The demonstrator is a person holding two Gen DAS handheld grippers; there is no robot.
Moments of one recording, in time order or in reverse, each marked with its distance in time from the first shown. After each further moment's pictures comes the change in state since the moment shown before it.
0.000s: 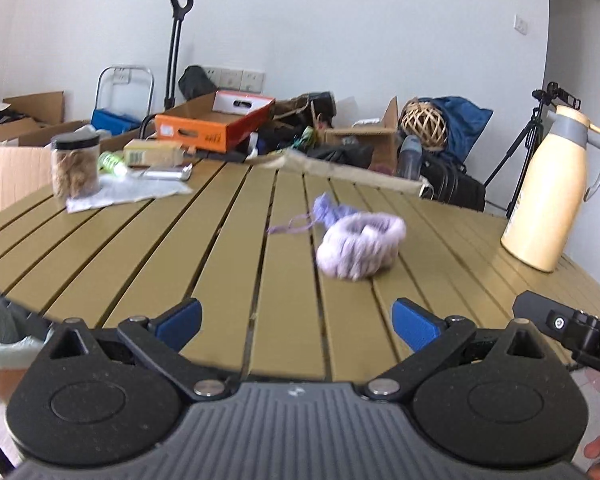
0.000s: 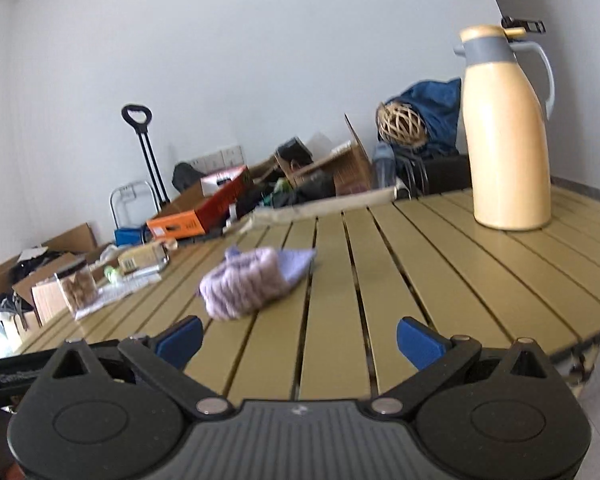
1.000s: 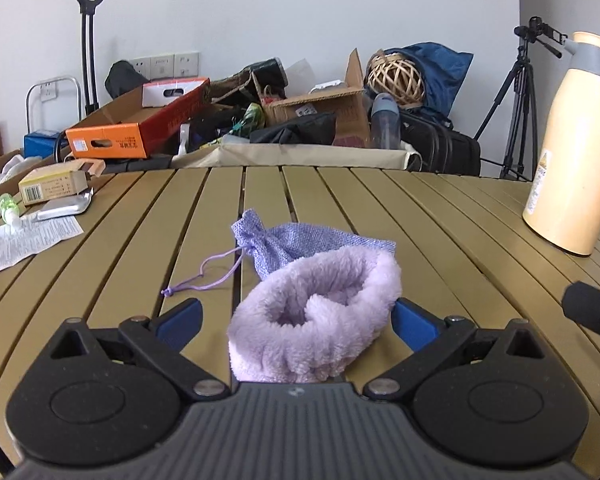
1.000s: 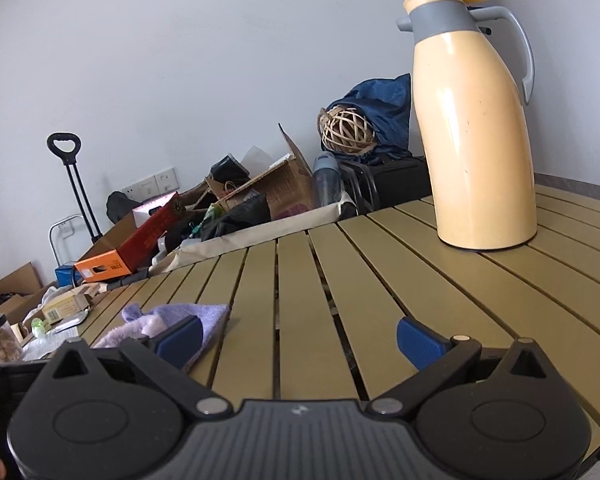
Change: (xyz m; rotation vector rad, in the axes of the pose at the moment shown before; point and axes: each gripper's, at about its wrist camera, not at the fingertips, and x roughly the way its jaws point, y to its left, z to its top) left arm 0.173 -0.064 0.042 0.163 0.094 -0.040; right arm 0.102 -0.066 0.025 0.086 -0.037 -0.144
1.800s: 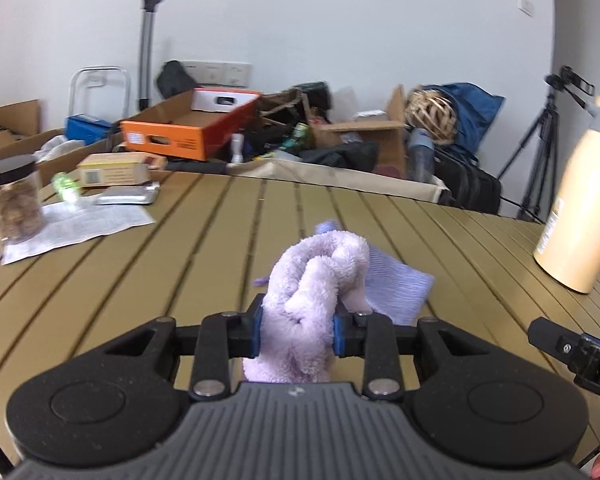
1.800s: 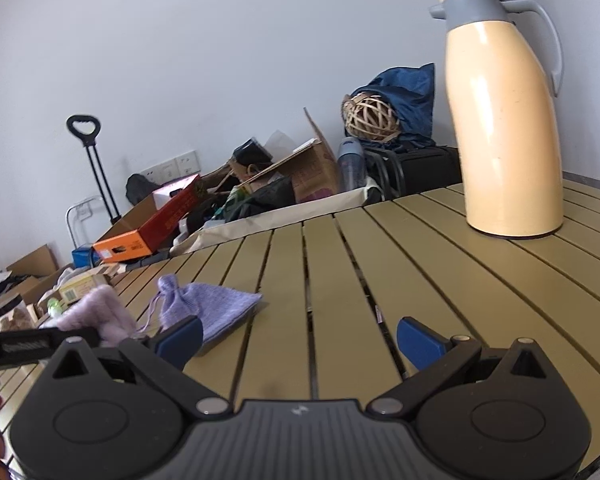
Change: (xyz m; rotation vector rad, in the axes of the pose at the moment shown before) left arm -0.063 0.058 -0.007 -0.127 -0.060 0.055; right arm 0.005 0.028 -0.009 -0.048 0.046 0.053
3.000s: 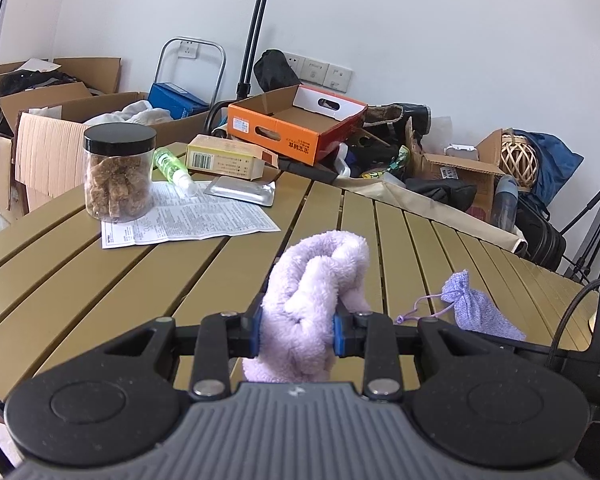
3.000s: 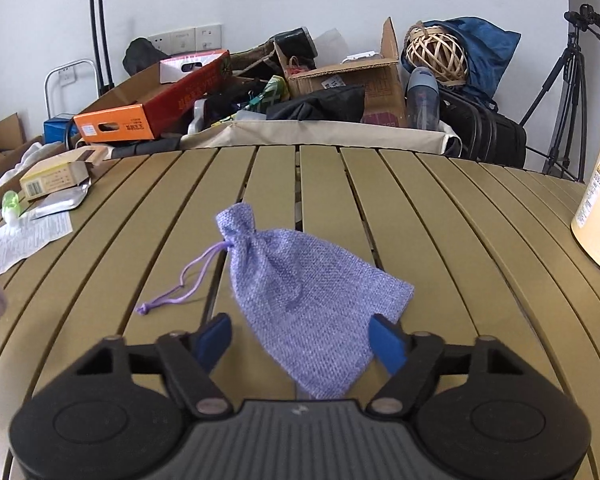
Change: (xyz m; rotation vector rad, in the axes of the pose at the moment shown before) left arm -0.005 0.108 0.026 -0.204 0.015 0.127; right arm 0.142 0.147 0.018 -0.205 0.315 -0.129
